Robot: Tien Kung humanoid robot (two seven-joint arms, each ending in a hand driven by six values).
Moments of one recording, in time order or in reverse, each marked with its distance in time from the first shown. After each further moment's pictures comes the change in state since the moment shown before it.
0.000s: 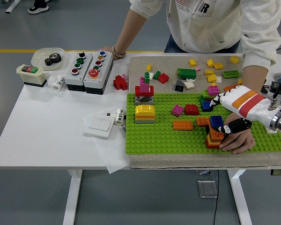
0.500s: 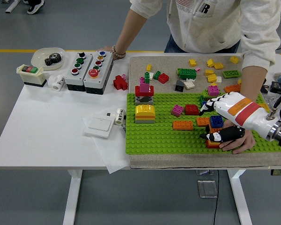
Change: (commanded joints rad) left arm 0.007 0.000 -0.011 0.000 0.021 -0.006 0.002; right arm -0.088 0.003 0.020 0.065 0.053 -0.052 0.033
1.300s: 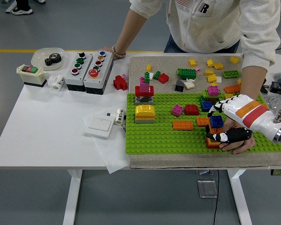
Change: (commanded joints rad) left arm -0.003 0.000 -0.001 -0.001 0.002 0.001 0.001; right arm -0.056 -0.001 0.063 -0.026 -0.038 0.004 0.006
